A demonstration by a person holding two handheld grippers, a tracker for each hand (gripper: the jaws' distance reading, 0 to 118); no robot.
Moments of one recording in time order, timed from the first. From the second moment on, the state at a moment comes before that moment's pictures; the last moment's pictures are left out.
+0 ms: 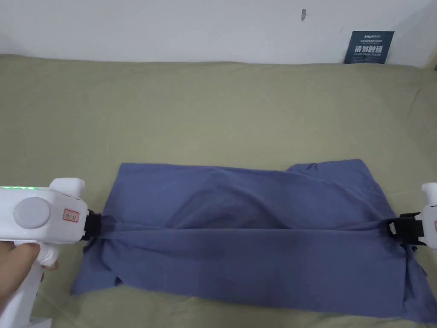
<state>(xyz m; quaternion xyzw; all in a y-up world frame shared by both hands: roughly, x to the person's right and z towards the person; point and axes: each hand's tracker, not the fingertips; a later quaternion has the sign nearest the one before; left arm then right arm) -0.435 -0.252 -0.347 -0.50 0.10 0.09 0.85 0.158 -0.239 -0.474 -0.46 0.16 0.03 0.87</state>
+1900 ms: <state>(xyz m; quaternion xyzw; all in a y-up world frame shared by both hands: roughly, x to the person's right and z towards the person) -0.398 -0.257 -0.260 -0.50 0.12 0.09 0.85 0.195 -0.272 -0.369 -0.48 0.13 0.02 0.87</state>
